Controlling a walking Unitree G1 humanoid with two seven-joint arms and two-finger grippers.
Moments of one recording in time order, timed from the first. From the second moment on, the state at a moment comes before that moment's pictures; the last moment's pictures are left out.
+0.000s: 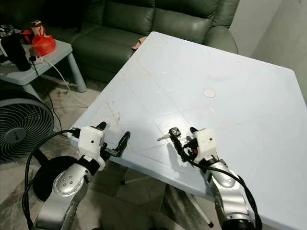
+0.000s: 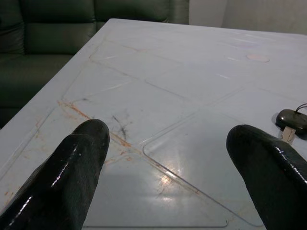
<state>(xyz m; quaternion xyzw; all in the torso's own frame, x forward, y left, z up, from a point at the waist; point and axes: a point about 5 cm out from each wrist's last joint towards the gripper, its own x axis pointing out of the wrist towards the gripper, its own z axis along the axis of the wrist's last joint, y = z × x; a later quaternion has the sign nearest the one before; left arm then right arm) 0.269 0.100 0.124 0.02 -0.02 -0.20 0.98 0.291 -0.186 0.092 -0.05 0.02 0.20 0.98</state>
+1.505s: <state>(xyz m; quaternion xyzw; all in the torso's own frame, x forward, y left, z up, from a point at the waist) 0.269 0.098 0.124 0.03 -0.02 -0.20 0.98 0.297 -0.162 0.101 -0.04 0.03 0.15 0.99</state>
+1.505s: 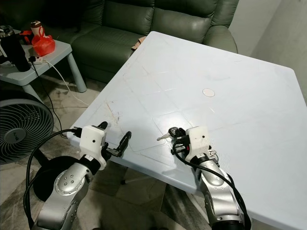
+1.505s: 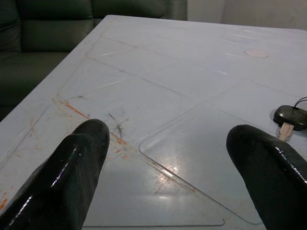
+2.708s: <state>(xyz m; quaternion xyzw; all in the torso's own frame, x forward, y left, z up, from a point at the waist) 0.351 0.151 0.171 -0.03 -0.08 -0.11 0.99 0.307 -0.181 0.156 0.05 -0.12 0.06 0.99</state>
